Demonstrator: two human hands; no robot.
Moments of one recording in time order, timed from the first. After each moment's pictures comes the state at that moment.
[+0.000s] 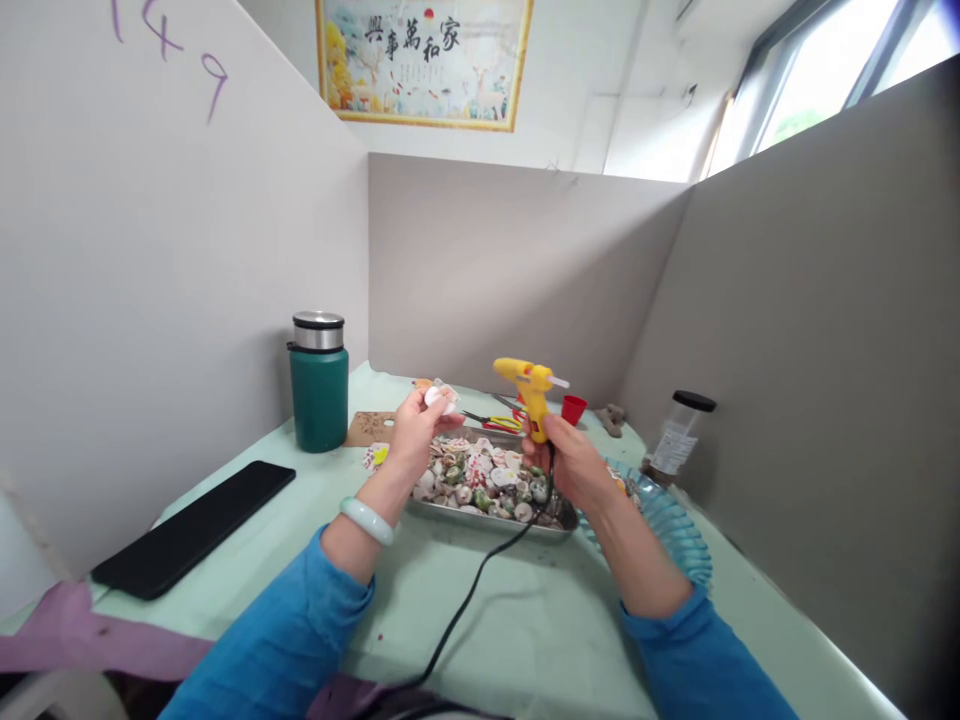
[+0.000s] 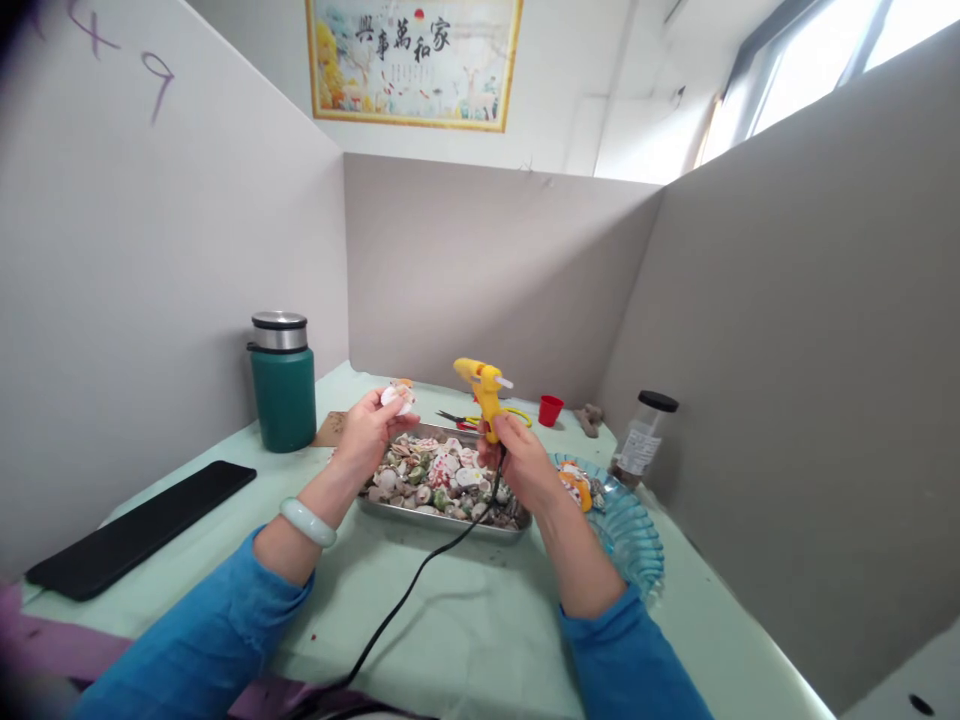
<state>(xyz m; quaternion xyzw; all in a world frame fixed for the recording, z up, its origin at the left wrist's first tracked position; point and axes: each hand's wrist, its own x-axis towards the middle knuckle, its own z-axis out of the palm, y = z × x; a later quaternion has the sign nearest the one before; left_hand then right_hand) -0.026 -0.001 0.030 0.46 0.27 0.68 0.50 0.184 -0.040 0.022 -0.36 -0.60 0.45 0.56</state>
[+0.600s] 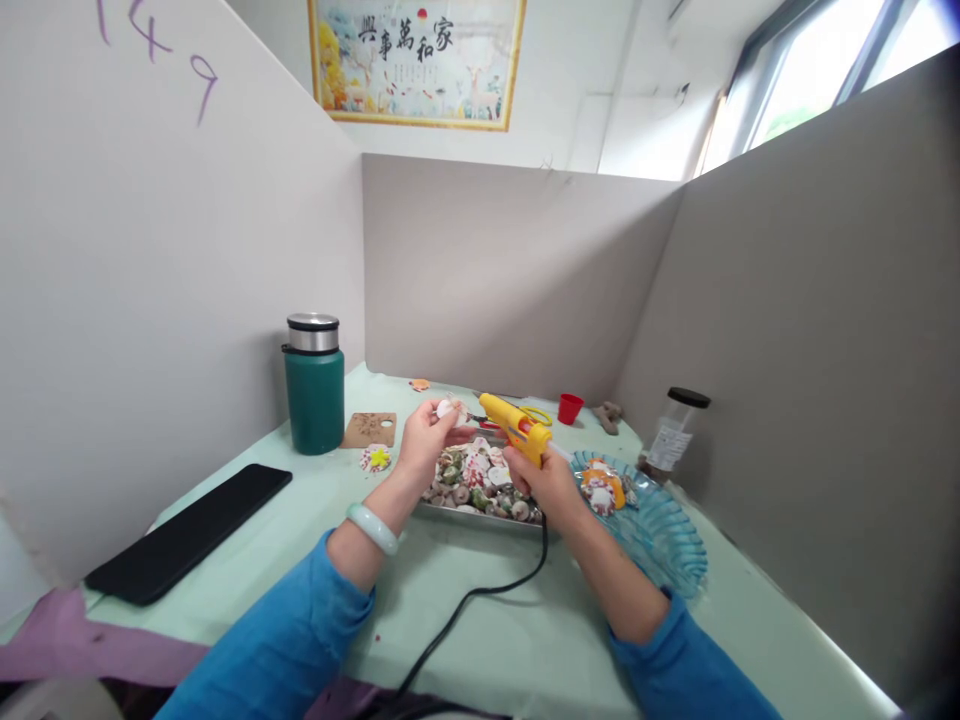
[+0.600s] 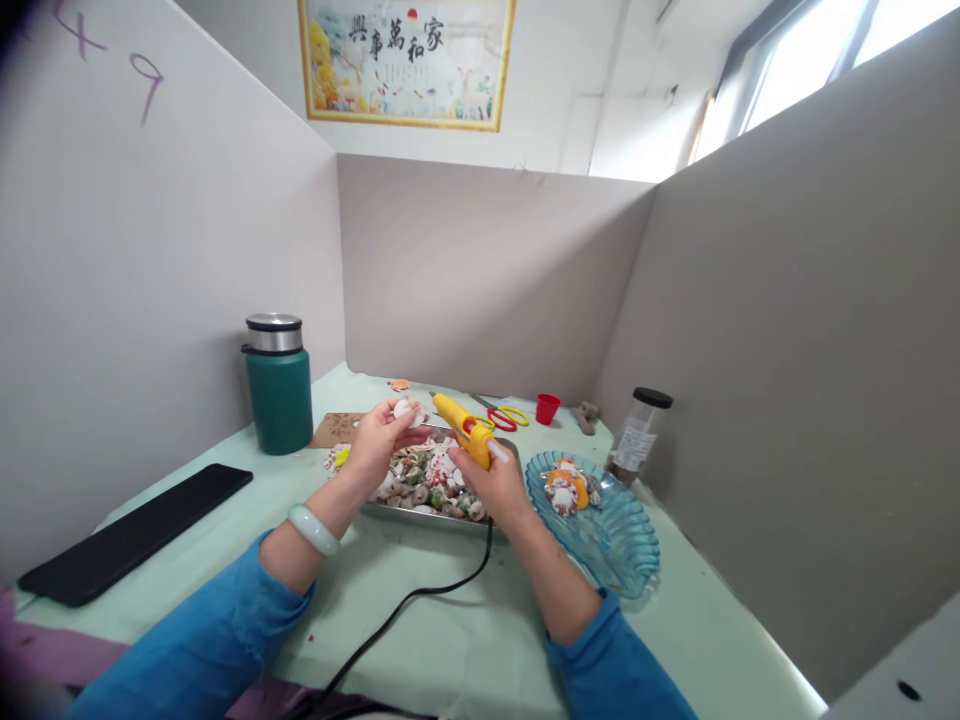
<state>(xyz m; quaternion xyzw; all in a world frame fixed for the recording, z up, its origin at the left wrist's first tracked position) -0.011 -0.013 0.022 0.49 0.31 0.63 0.52 0.157 -0.058 0.004 -0.41 -0.63 0.36 0.55</state>
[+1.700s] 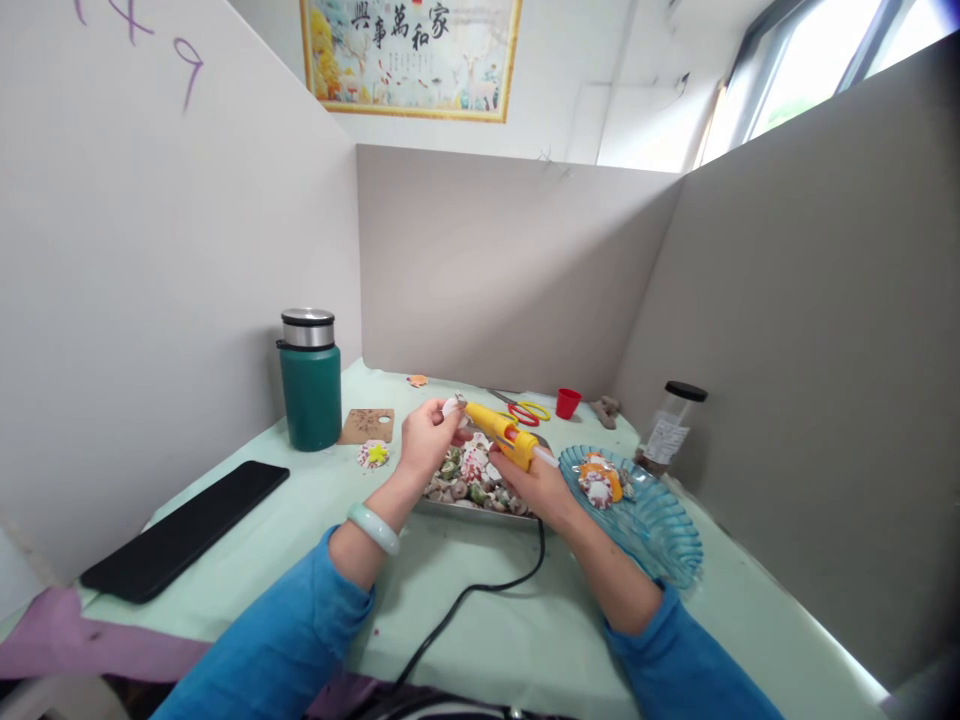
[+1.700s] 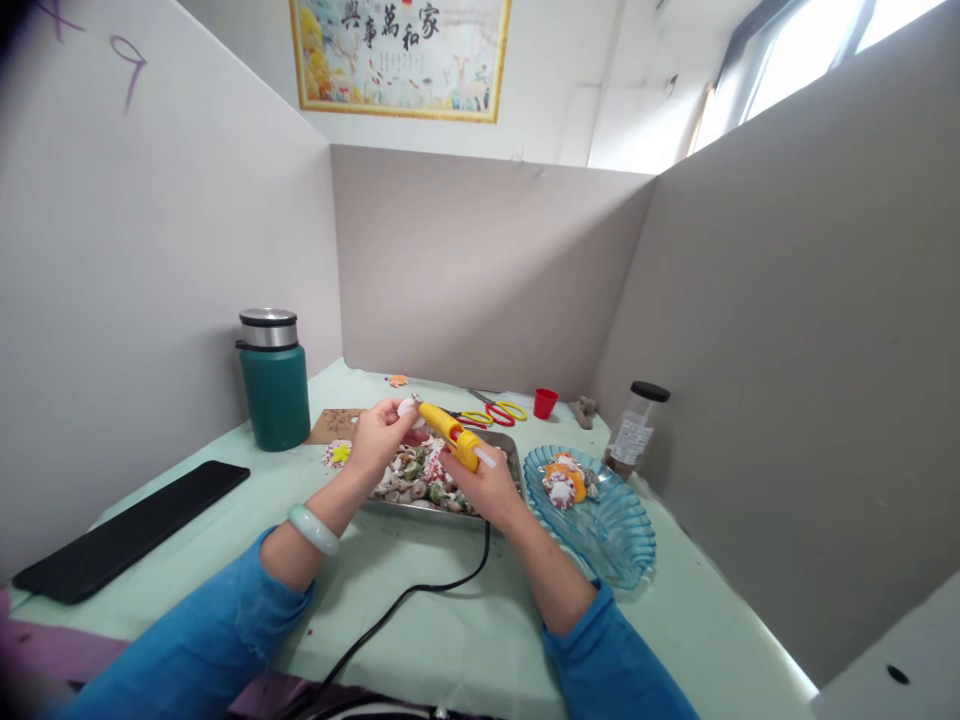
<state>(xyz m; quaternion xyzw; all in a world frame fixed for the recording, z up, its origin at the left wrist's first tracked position) -0.008 -0.010 0.016 0.56 0.38 0.62 0.41 0.158 -0.051 -0.012 -0.47 -0.68 0.25 0.50</state>
